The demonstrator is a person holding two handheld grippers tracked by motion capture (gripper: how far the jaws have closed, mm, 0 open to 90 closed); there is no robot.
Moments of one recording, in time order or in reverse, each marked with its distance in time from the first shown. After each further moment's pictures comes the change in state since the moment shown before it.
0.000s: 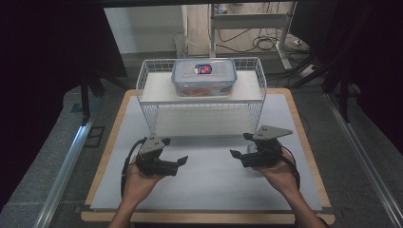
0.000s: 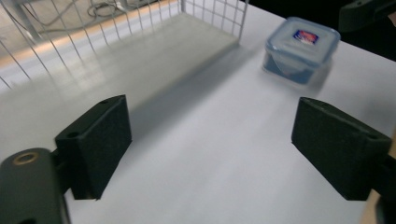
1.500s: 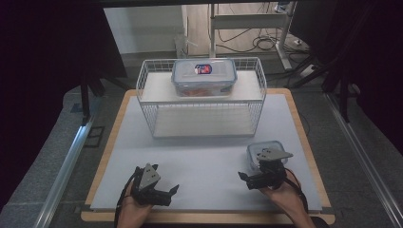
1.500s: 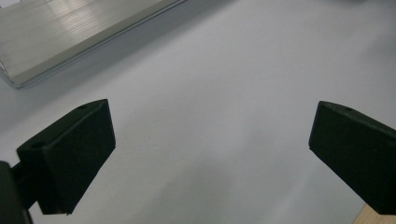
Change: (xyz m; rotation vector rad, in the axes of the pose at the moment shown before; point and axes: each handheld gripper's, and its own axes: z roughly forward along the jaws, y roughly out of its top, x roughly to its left) left arm -0.019 -0.082 -0.002 0.099 0.134 0.038; right arm 0.009 -0.071 0.002 0.141 -0.112 0.108
